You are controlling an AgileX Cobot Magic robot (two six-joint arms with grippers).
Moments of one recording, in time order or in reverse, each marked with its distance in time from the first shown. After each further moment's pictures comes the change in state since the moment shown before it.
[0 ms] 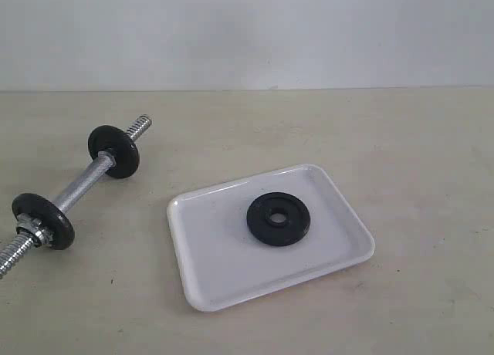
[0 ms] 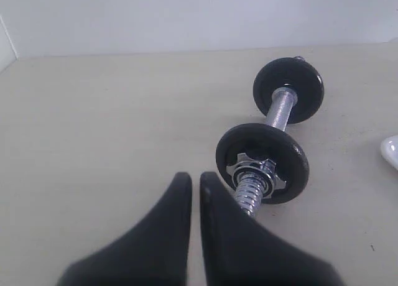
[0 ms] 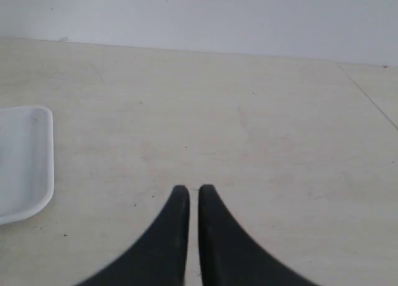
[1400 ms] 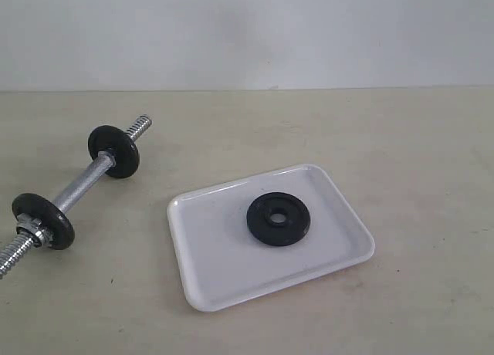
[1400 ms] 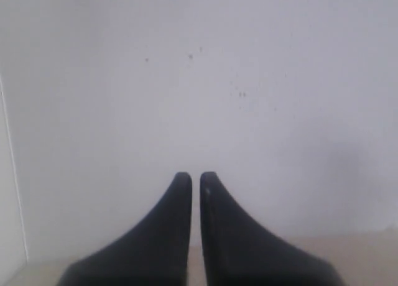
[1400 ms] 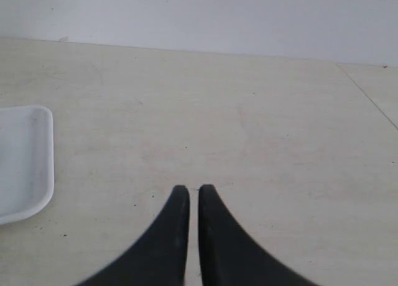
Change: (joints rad) left arm 0.000 0.000 0.000 0.036 -0.551 0.000; right arm 0.000 0.000 0.000 0.000 0.000 0.000
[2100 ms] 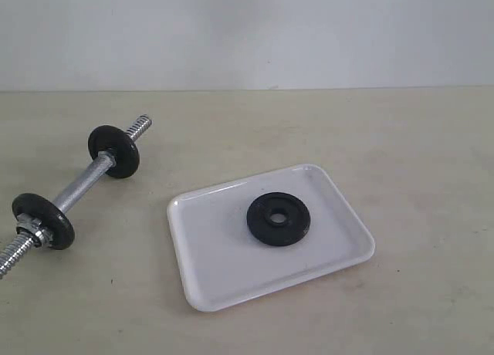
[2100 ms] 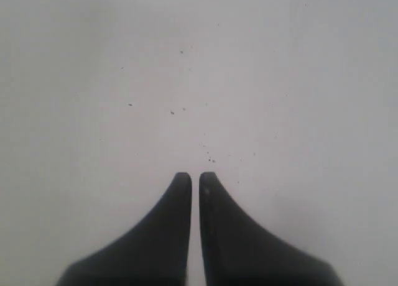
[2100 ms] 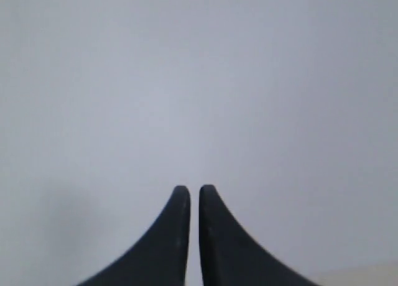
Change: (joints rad) left arm 0.000 0.000 0.000 0.000 -0.152 -0.287; right arm 0.000 0.000 0.000 0.101 -0.651 0.168
